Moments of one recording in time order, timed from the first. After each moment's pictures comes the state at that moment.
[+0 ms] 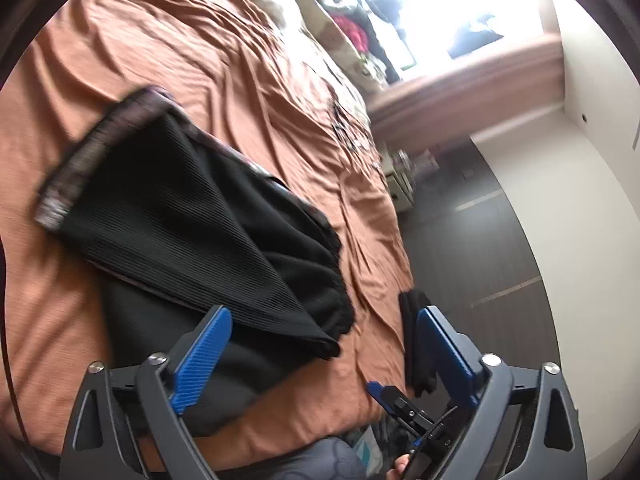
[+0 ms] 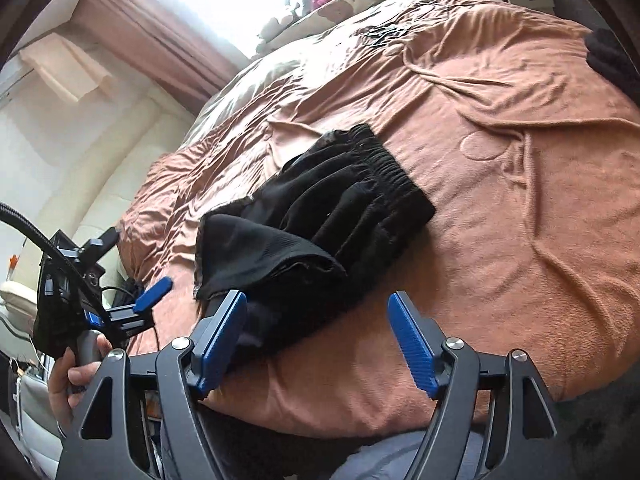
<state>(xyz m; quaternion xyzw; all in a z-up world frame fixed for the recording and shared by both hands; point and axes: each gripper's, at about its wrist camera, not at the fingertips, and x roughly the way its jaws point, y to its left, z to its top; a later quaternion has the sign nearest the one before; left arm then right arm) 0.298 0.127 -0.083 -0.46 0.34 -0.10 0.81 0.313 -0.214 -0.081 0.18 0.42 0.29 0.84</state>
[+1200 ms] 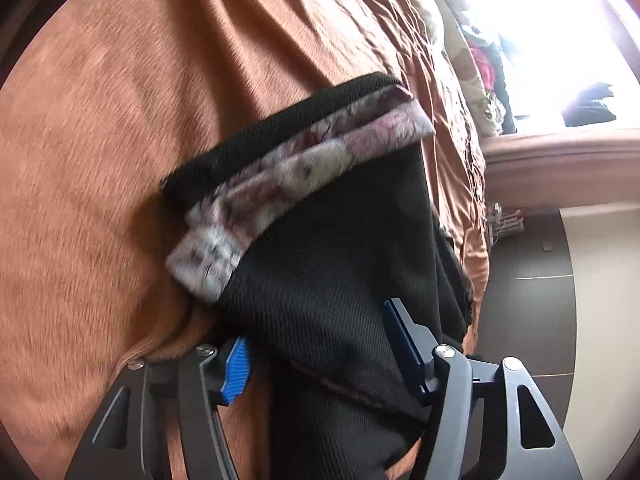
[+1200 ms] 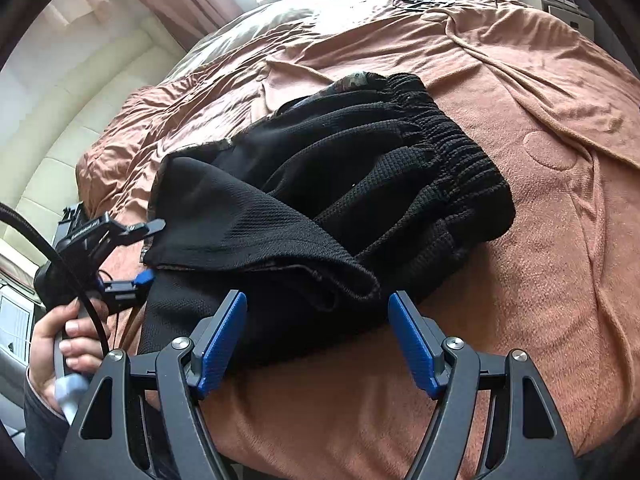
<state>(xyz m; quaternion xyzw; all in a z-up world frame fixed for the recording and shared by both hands) 0.330 0.215 -0.196 -0.55 0.41 0.05 0.73 0.364 -0.123 -0.112 0.07 0.46 0.28 0.84</state>
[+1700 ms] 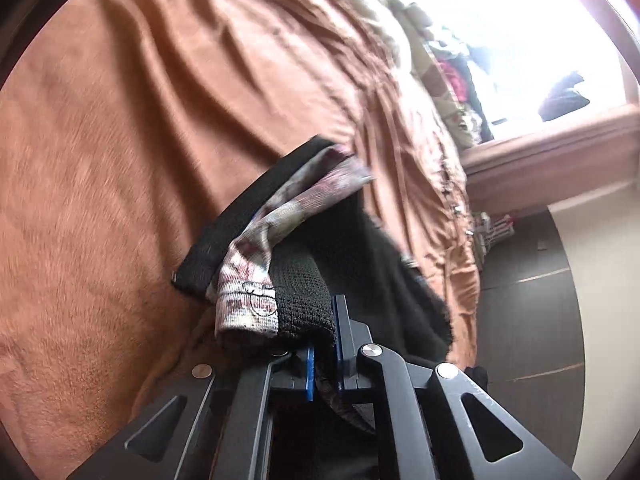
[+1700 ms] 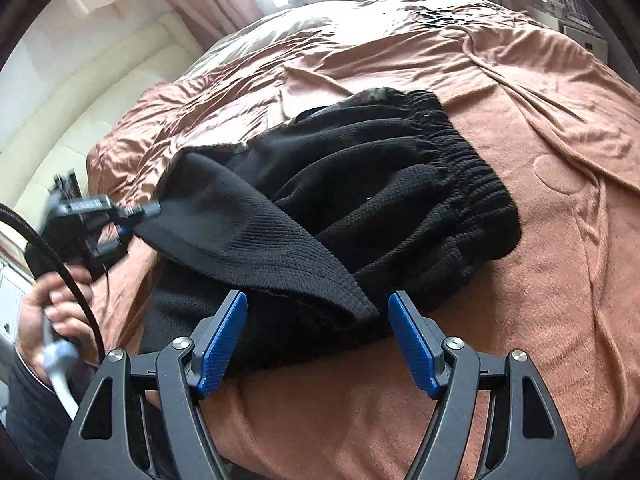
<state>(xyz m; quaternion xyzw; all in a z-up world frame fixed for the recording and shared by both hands) 0.324 0.226 -0.148 -0.50 0.36 0.05 0.79 0.359 -0.122 -0.111 0.04 0.44 0.30 0.84</state>
